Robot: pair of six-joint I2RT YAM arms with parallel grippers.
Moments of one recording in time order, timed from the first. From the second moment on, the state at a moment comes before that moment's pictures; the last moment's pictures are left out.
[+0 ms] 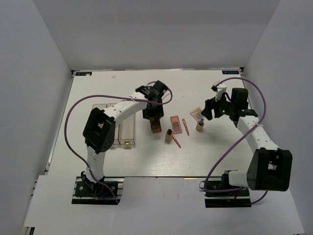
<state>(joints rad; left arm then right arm) -0.70 2.02 1.67 -0.90 -0.19 -0.76 0.01 1.30 0.89 -0.27 -0.57 -0.34</state>
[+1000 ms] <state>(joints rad) -0.06 1.64 1.42 -0.91 -0.32 -0.21 0.01 1.30 0.87 -0.27 -0.57 -0.35</state>
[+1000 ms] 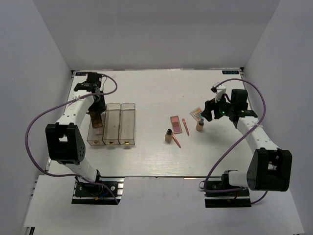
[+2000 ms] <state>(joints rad) -0.04 1.68 1.23 -0.73 -0.27 -0.04 0.01 1.33 0.91 -0.29 -0.60 -0.38</state>
